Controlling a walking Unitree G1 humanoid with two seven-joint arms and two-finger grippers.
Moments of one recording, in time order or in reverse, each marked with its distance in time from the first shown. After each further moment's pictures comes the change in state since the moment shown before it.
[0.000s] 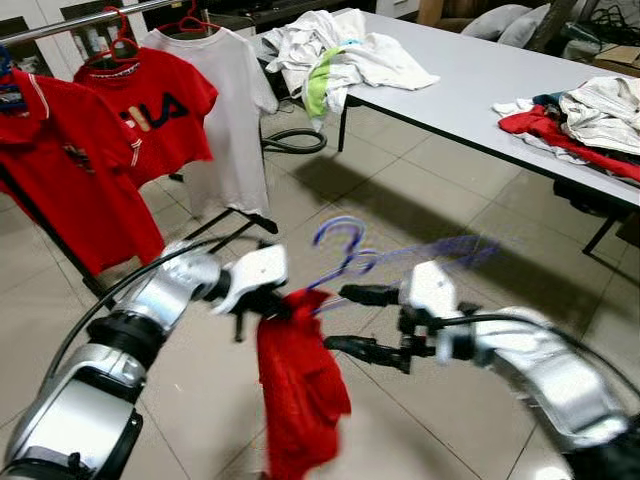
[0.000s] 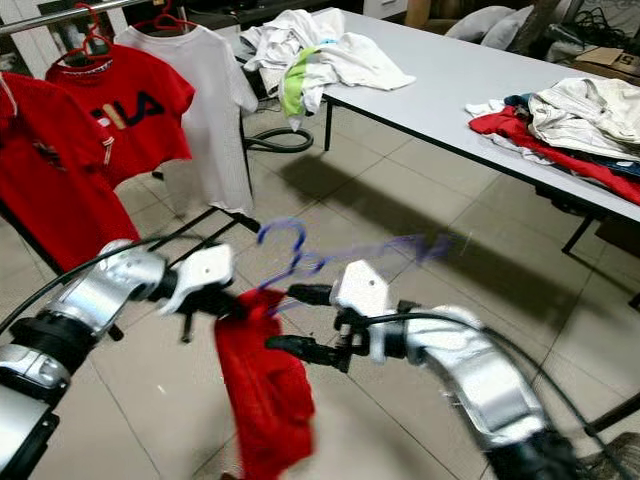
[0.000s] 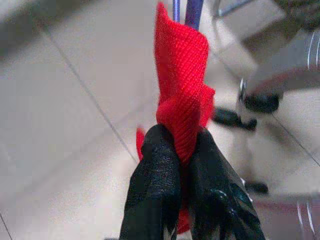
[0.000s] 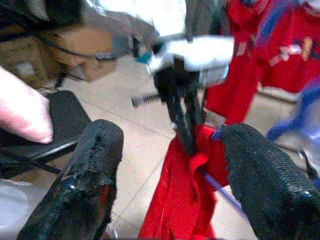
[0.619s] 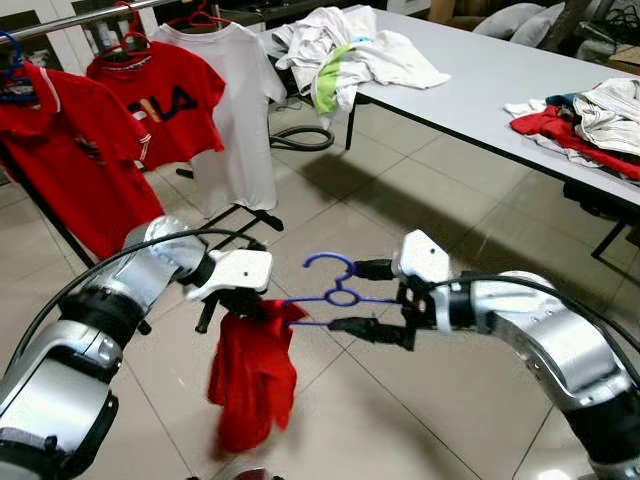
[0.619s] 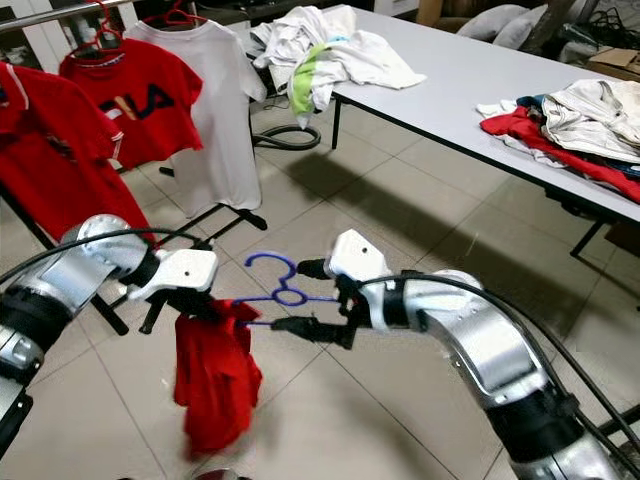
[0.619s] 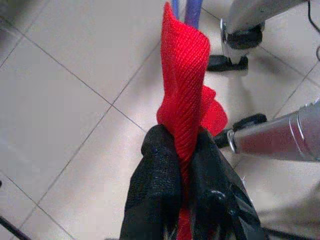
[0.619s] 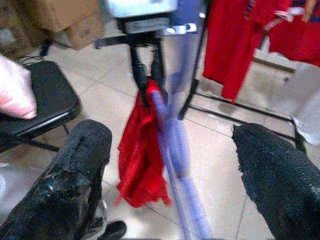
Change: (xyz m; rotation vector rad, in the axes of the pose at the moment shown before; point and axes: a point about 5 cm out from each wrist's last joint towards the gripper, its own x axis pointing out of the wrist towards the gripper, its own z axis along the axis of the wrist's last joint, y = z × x) left arm -0.031 0.009 0.022 0.291 0.152 -0.134; right arm 0.009 -0.031 0.011 0.001 0.179 -0.079
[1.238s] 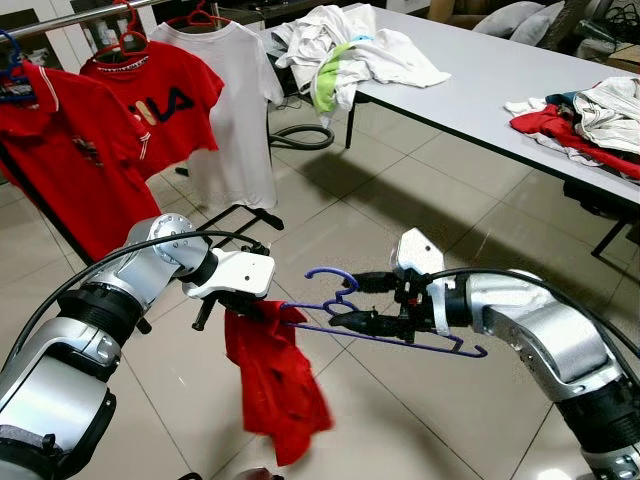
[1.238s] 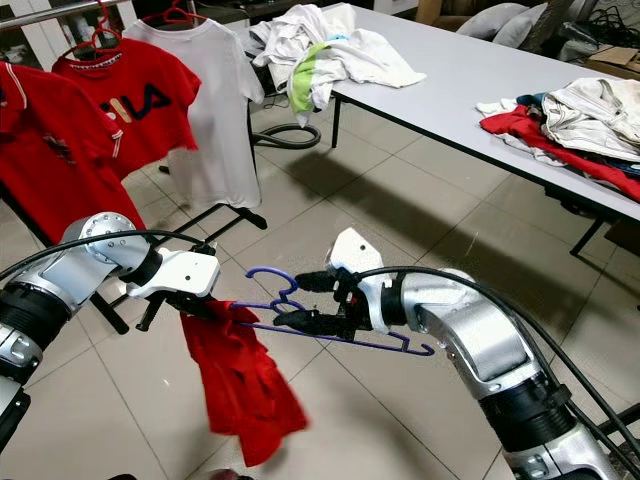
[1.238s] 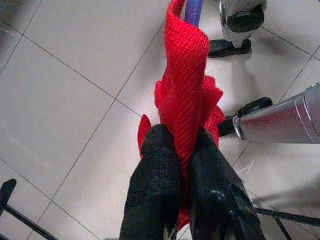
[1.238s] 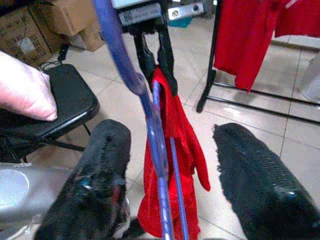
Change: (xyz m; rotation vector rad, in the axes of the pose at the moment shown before) left arm -0.001 0.000 0.002 0.070 0.043 -0.002; right arm 0.004 0.001 -0.010 0.098 0.024 0.078
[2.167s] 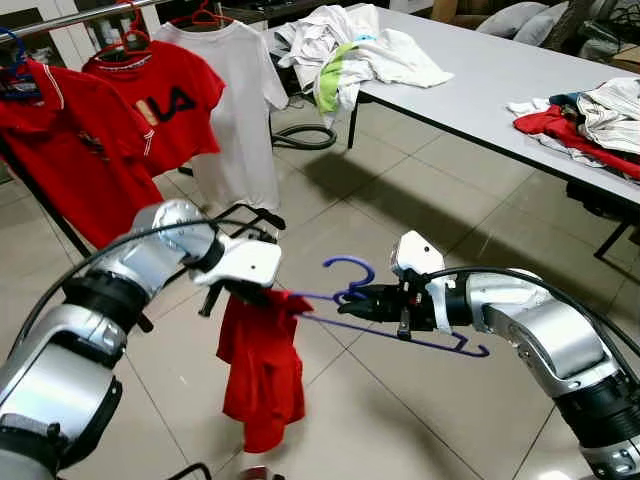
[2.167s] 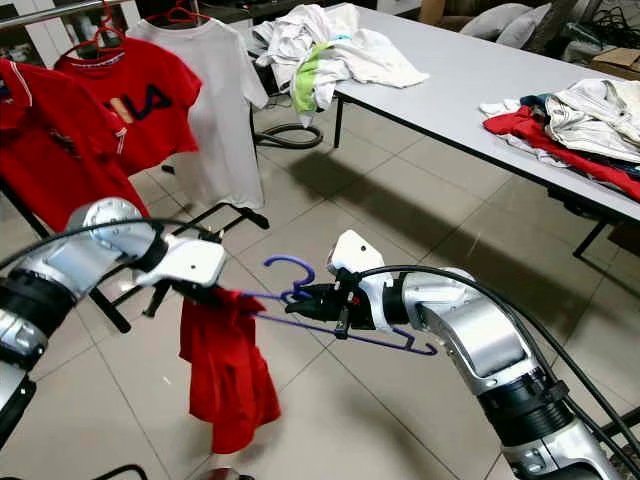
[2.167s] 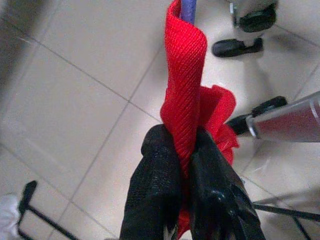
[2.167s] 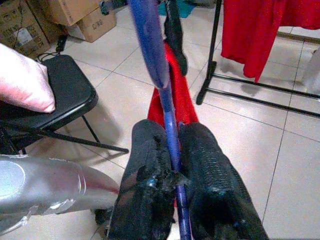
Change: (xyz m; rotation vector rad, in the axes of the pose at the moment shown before) left arm -0.011 0.015 0.014 0.062 -0.003 0.047; right arm 0.000 -0.005 -0.003 0.004 0.029 -0.004
